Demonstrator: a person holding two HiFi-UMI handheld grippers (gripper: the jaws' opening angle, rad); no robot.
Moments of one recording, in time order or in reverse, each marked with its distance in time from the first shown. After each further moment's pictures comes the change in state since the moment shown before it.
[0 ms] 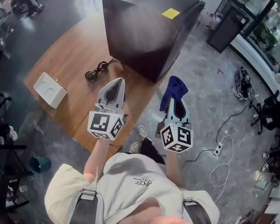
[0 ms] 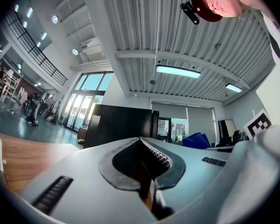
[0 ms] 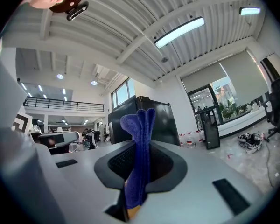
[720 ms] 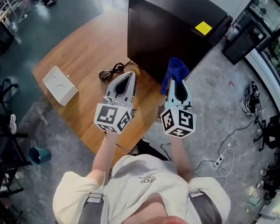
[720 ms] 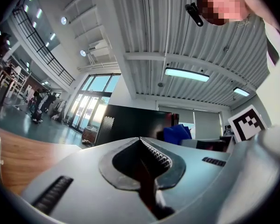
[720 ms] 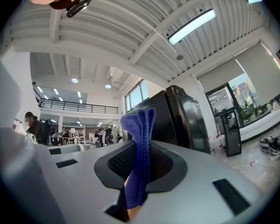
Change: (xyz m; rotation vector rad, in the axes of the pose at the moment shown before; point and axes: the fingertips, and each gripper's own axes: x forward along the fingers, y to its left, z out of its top) left arm 0.031 0.078 0.005 -0.045 -0.035 0.063; right arm 0.126 0.092 0.014 -0.045 -0.045 0.179
